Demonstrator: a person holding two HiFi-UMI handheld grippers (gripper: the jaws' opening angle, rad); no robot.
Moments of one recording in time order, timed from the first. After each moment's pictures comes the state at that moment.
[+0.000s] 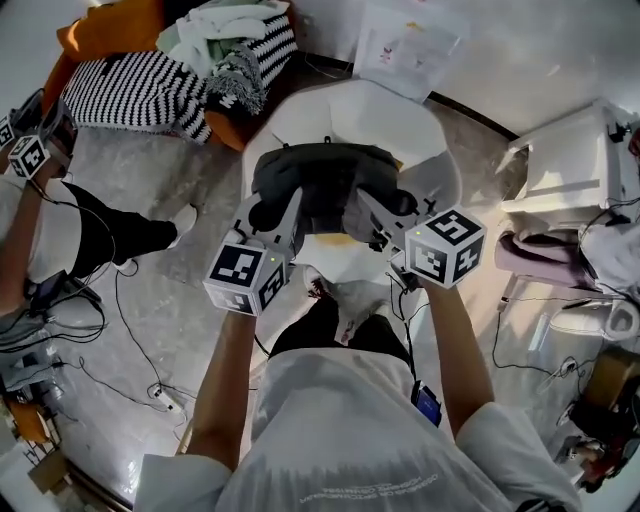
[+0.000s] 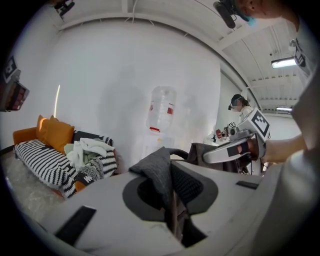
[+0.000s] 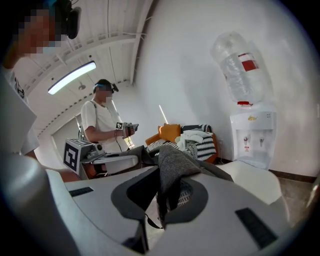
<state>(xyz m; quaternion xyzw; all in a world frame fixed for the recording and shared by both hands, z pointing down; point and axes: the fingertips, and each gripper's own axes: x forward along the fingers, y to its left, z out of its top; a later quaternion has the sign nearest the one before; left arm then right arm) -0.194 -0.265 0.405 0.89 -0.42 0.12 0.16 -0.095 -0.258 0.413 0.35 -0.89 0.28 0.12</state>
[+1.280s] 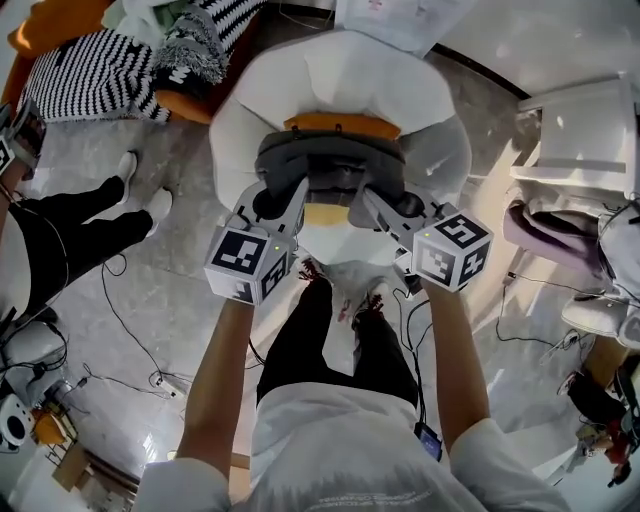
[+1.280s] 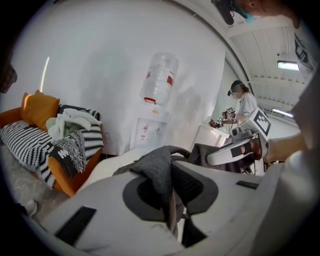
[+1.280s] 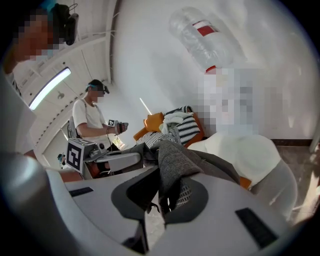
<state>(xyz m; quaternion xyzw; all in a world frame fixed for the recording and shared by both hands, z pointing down) -0.132 -0.317 0.568 0.89 -0.36 0.18 0.22 -0.034 -0.289 0.576 0.38 -0.83 0.38 0.13</state>
